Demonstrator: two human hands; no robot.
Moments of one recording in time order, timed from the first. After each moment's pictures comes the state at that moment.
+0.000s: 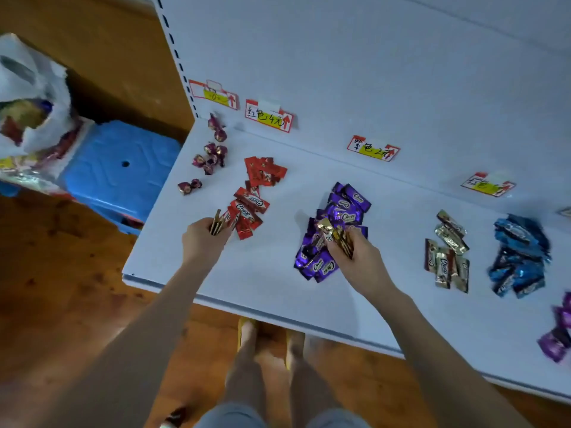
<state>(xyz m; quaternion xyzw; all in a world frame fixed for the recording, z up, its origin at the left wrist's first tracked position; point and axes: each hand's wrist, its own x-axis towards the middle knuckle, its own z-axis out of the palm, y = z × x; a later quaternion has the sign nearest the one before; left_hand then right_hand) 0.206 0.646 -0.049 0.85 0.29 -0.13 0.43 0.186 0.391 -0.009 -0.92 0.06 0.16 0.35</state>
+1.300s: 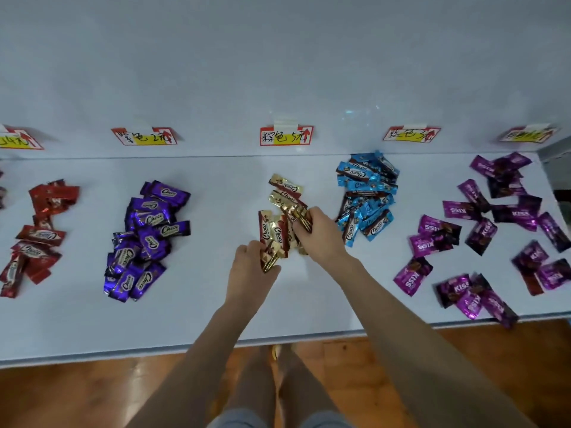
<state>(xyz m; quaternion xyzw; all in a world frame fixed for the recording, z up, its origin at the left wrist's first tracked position) 0.154 0.265 -0.043 0.91 0.03 -0.25 0.33 0.175 0.120 -0.046 -0.88 0.20 0.14 0.40</state>
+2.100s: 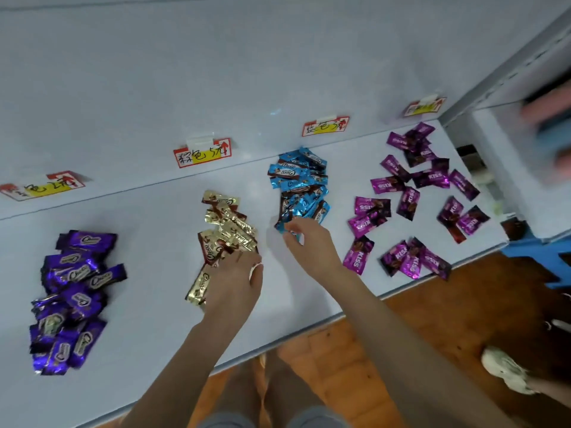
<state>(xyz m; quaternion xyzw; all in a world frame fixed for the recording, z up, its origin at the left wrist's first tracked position) 0.151 0.223 -0.022 0.91 -0.23 -0.17 0.31 0.125 0.067 -0.023 -0.89 0.23 0.02 0.38</state>
